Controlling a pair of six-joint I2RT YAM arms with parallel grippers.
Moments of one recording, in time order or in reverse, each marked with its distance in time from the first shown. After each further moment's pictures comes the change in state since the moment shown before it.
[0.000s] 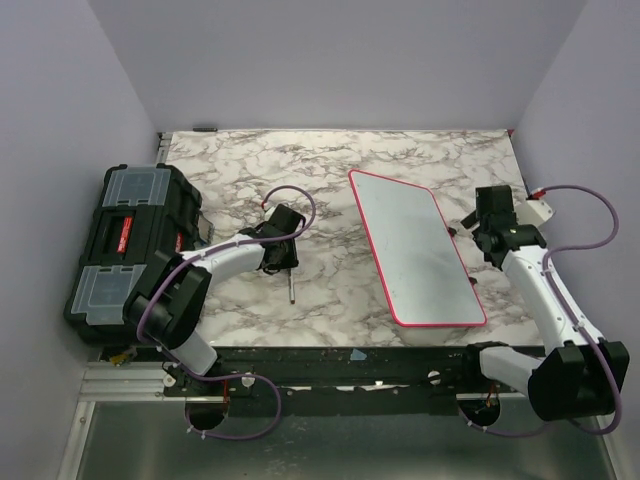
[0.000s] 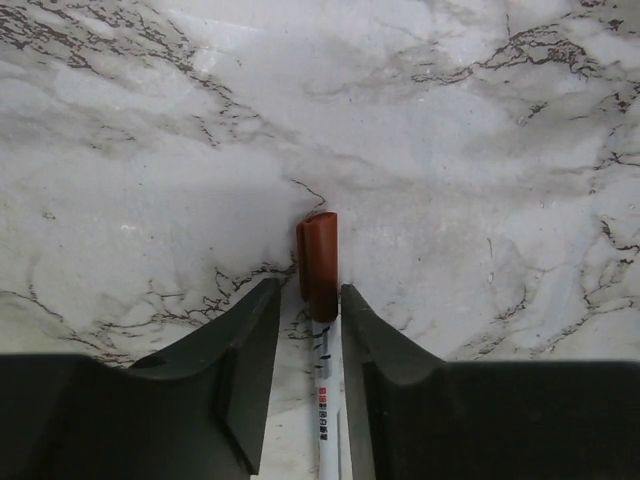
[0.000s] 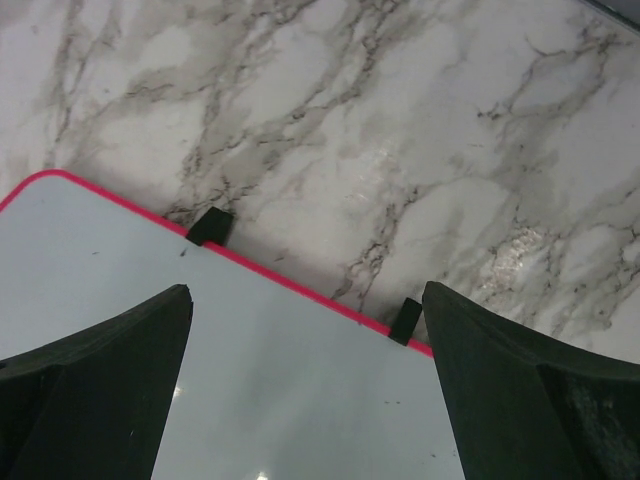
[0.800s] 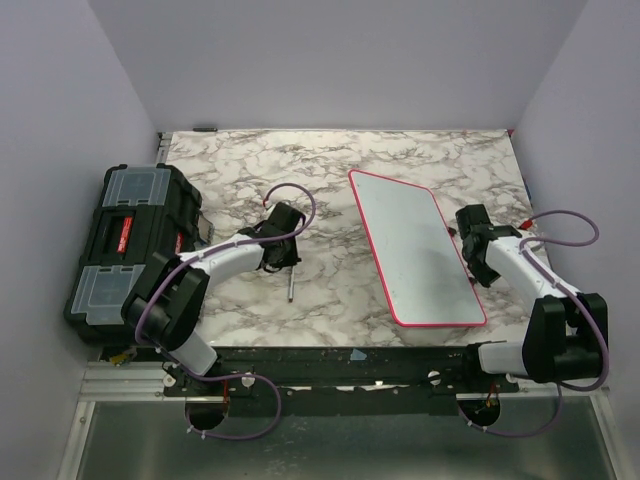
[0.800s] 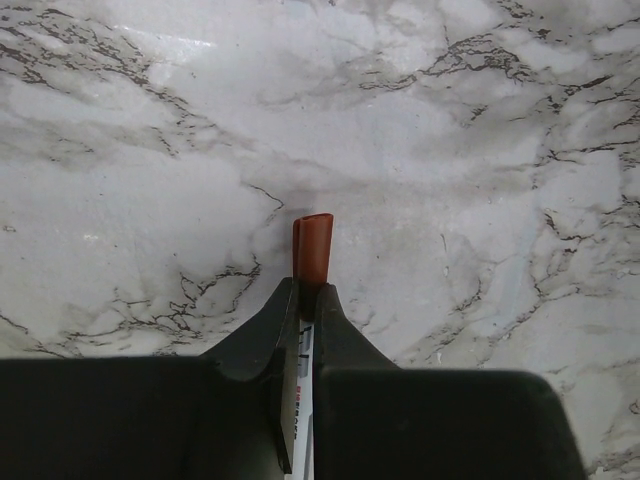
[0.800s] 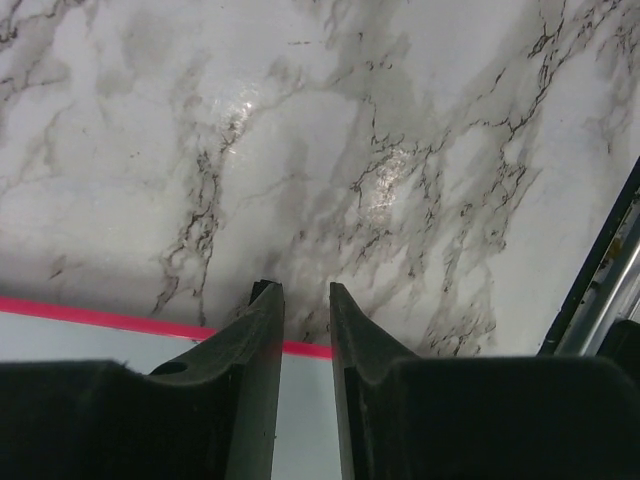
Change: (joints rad) left arm 0.000 -0.001 0.002 0.044 0.052 -0.008; right arm -0.001 0.198 -0.122 -0.186 0.106 0.270
